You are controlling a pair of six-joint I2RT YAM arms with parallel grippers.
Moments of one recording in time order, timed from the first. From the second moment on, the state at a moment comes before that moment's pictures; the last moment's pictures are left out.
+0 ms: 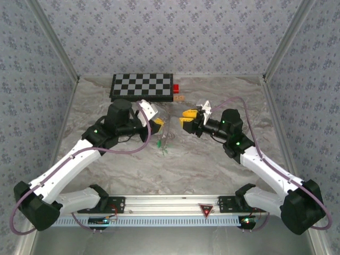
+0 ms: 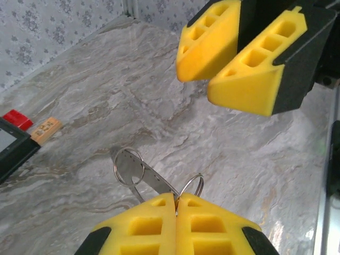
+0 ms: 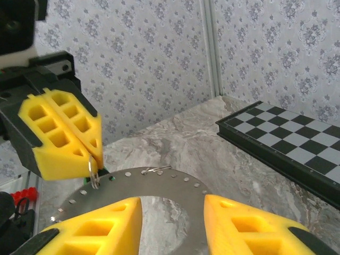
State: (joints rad) left arm -0.69 1.10 1.08 -0.46 0.37 0.15; right arm 0.52 1.07 0.70 0.31 -0.58 0.14
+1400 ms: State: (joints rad) left arm -0.76 1.18 1.19 -0.69 0.24 0.45; right arm 0.69 1.21 0.94 -0.10 -0.63 -0.12
